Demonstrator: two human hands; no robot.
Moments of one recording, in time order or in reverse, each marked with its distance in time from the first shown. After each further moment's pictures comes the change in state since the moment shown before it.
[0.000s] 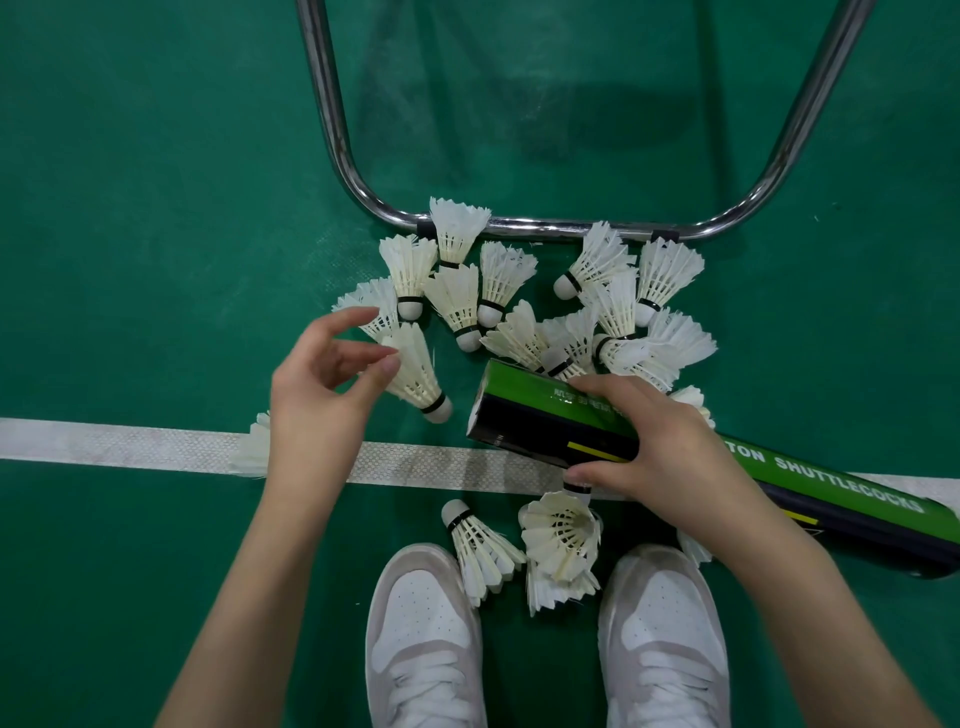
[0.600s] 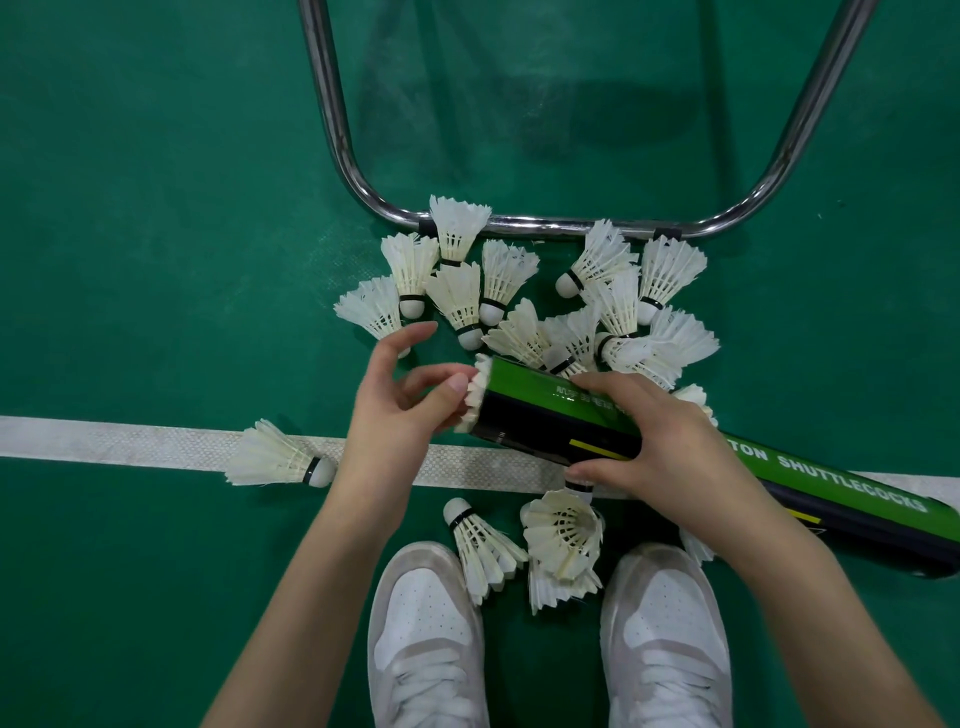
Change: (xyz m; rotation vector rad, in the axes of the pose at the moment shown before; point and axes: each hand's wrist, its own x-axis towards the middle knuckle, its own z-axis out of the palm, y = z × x) left_hand -0.020 0.006 0.029 -0.323 -0.227 -0.281; right_hand -0.002 -0.002 0.000 -0.006 0.005 0.003
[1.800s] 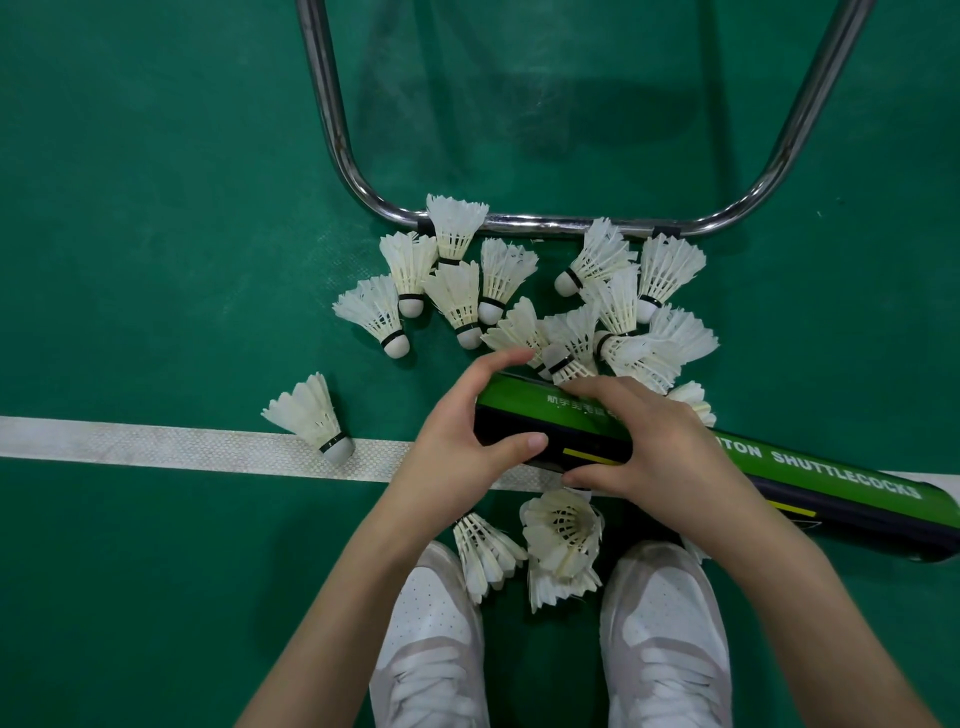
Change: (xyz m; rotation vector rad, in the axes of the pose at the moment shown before) left_hand -0.003 -0.016 0.022 0.313 -0.328 0.096; right_hand 0.001 0.001 0.002 -0.042 -0.010 -0.030
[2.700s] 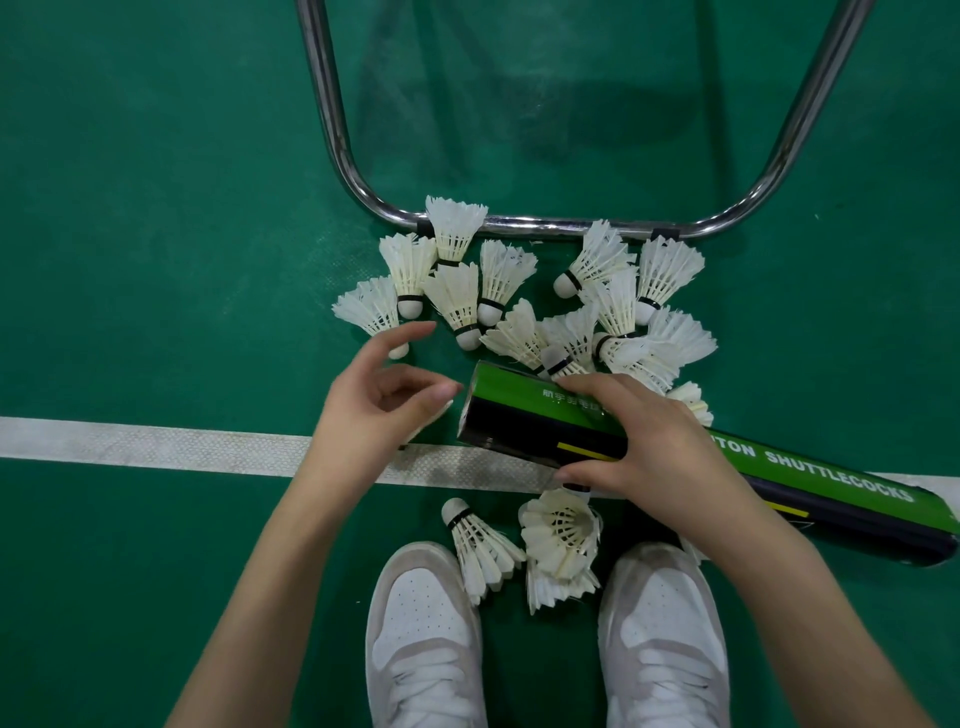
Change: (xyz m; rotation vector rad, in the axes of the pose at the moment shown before) left_hand -0.002 0.002 -0.050 0.000 0.236 -0.003; right_hand 0.003 -0.002 0.000 -0.005 -0.003 -0.009
